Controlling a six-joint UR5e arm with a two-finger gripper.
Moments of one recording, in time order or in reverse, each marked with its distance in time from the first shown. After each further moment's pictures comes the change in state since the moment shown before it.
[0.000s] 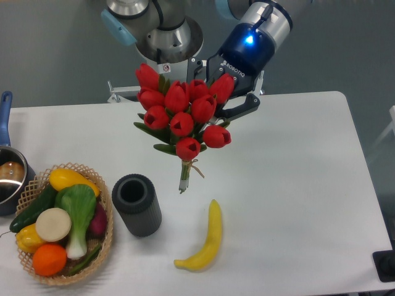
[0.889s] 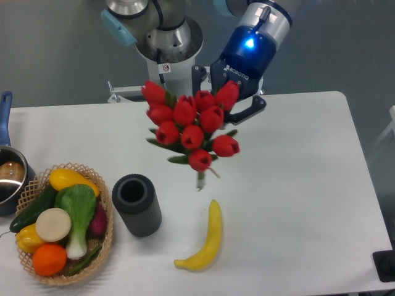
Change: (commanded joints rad) arm -0.014 0.070 -0.020 -0.024 0.464 -0.017
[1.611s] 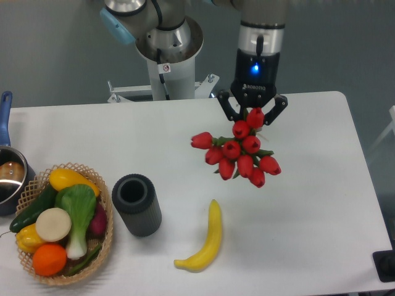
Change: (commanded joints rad) arm -0.014 -0.052 -0.040 -0.279 0.554 0.086
